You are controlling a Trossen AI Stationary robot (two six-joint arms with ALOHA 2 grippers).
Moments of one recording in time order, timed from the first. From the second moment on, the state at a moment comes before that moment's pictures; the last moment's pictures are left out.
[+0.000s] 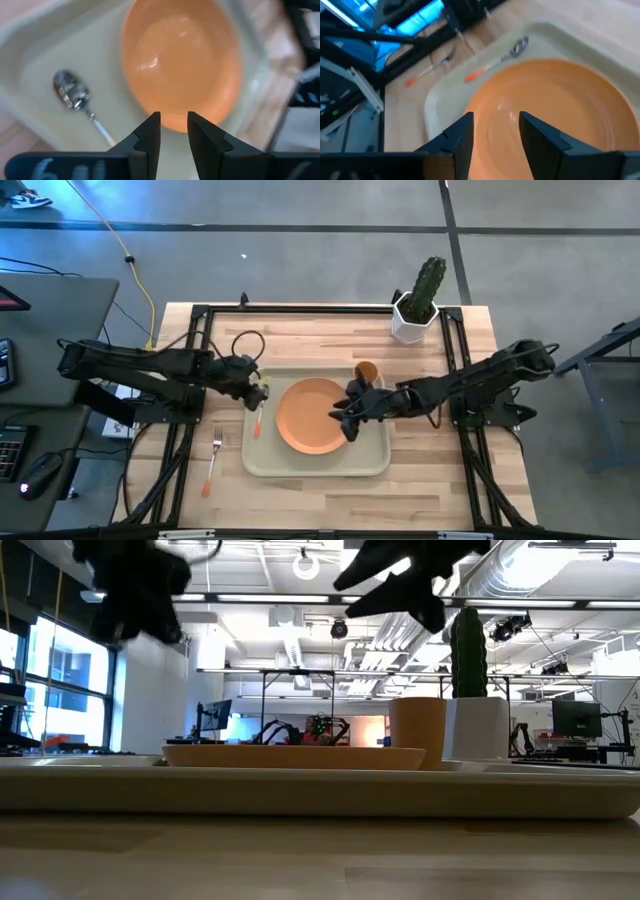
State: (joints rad) left arm -0.04 0.96 0.76 -0.67 -0.02 -0.94; right arm 0.26 1.50 1.00 -0.06 0.31 0.71
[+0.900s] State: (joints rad) left arm -0.04 0.51 1.04 -0.92 -0.04 -0.48; right arm 0.16 2.54 2.36 -0.23 0.31 0.57
